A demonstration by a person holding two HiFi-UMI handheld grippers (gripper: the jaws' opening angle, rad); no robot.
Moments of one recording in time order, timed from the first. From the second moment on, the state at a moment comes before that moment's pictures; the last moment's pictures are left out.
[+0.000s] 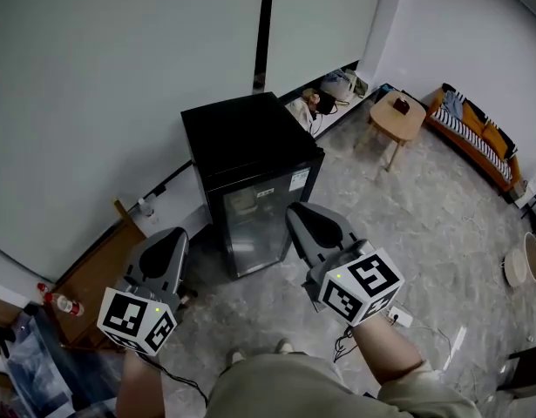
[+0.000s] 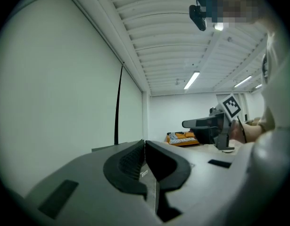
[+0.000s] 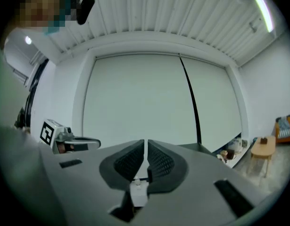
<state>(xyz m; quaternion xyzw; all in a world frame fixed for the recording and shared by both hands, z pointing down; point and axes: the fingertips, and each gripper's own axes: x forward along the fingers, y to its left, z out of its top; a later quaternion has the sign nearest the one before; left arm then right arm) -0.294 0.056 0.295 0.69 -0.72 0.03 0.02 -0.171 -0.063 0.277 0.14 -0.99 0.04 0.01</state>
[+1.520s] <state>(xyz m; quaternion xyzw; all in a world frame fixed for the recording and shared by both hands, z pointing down) -0.178 0.046 0.354 0.72 -0.69 0.05 0.05 -0.065 -0.048 0.352 0.14 -0.99 0.07 0.08</state>
